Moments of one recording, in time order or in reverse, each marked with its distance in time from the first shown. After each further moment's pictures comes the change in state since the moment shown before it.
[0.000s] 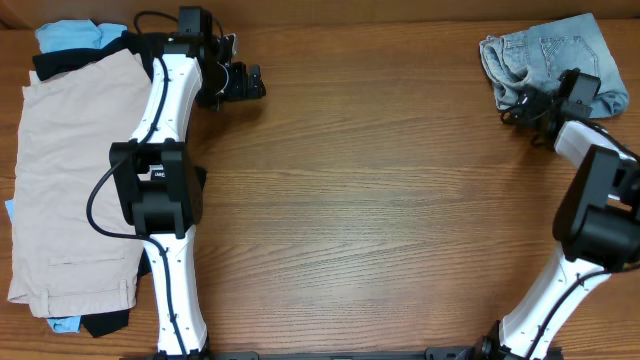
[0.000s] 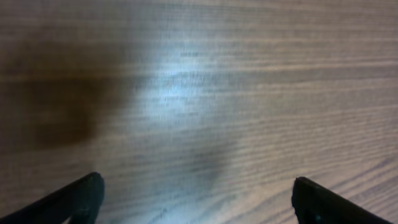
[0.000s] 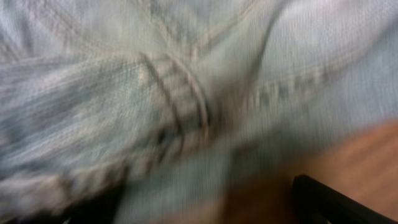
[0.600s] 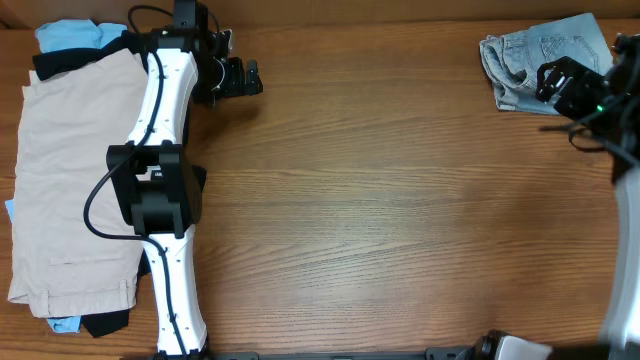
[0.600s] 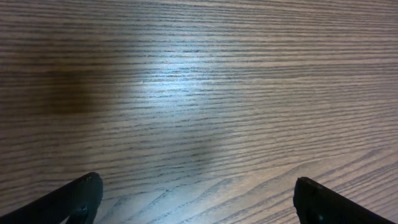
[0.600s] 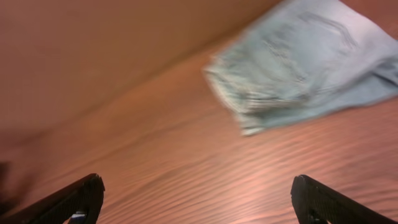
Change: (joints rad) left arm 0.008 0.000 0.067 -0.073 -0.003 0.000; right arm 0.001 -0.785 0.000 -0.558 -0.402 0.005
